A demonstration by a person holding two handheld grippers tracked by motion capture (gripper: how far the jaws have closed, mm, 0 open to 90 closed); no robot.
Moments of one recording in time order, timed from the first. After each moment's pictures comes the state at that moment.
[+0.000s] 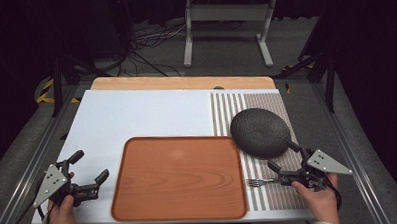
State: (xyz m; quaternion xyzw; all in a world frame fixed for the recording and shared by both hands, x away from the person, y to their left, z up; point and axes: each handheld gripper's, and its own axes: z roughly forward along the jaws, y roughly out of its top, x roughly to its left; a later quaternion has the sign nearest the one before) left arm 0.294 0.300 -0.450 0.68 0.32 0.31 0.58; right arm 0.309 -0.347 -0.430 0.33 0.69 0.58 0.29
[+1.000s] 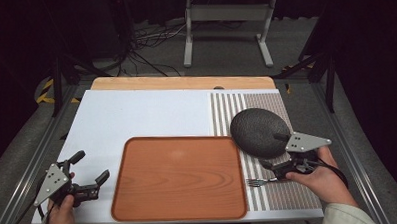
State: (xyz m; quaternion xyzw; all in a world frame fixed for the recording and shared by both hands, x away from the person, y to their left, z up) left arm 0.295 0.300 -0.451 0.69 0.32 0.30 0.58; right arm 0.335 -0.315 -0.374 0.23 0.85 0.41 0.23
